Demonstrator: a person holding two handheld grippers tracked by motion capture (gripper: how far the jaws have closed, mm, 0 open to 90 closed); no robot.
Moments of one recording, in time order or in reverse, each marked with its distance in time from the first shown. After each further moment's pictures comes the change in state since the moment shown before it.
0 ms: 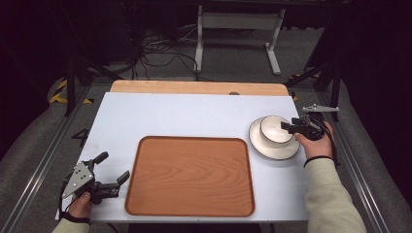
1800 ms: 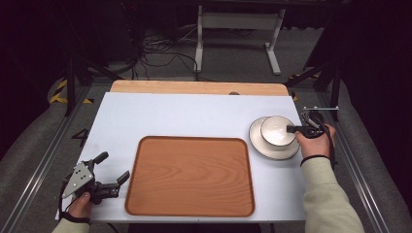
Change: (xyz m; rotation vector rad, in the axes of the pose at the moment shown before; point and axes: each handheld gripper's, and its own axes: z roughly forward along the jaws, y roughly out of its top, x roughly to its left) left arm 0.000 0.000 0.000 -0.001 -0.001 0.001; right arm 0.010 0.004 -0.007 0.159 -0.091 0.260
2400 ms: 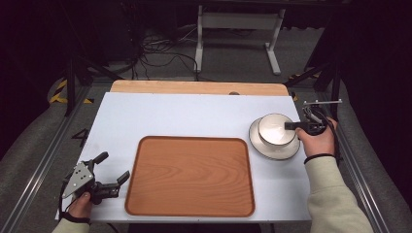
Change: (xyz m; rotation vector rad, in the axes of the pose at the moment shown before) left arm 0.000 0.000 0.000 0.000 0.000 0.000; right arm 0.023 0.015 -0.031 0.028 0.071 -0.030
